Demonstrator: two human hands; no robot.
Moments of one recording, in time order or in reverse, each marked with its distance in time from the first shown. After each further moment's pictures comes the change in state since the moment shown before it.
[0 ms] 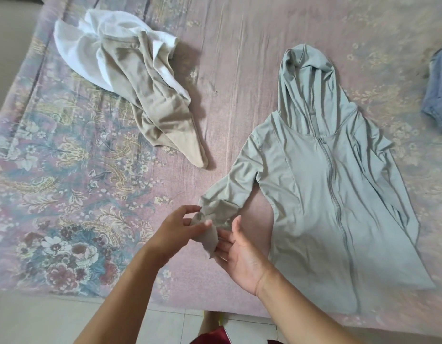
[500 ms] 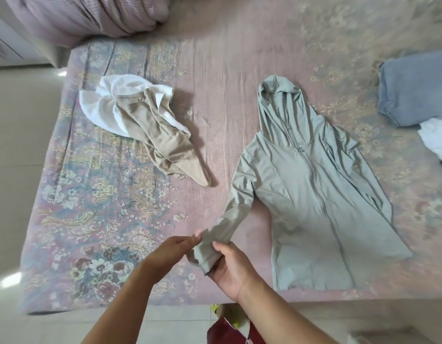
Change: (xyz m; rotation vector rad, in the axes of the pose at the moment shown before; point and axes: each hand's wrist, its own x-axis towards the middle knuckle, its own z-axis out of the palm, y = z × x) left_hand -0.085 0.042 -0.041 0.187 -0.149 -0.087; right_hand -0.065 0.001 0.093 0.458 0.083 -0.044
